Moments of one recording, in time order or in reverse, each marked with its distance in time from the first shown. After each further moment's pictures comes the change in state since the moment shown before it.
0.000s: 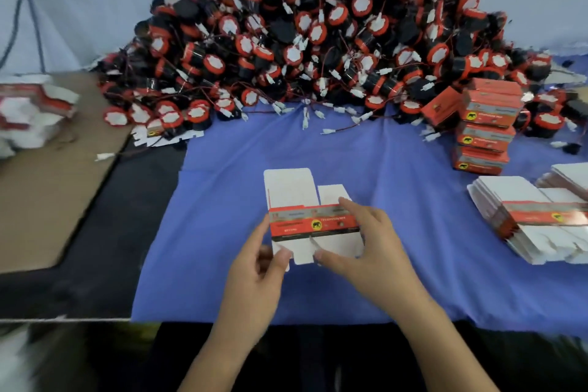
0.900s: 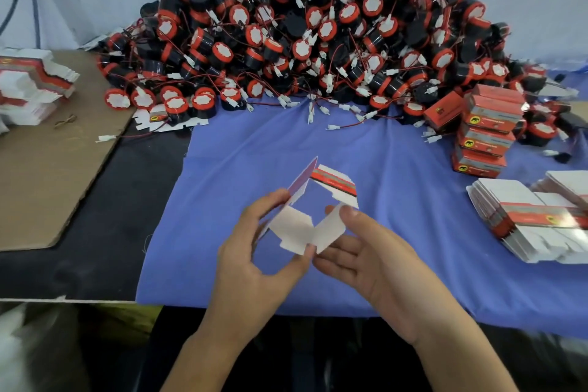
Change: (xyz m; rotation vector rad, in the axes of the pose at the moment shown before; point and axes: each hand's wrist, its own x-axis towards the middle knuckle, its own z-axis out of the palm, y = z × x) left_hand -0.007 0.006 -0.028 -0.005 0.058 0.491; right_hand -0.032 -0.063 -0.012 0.900 -0.370 0.344
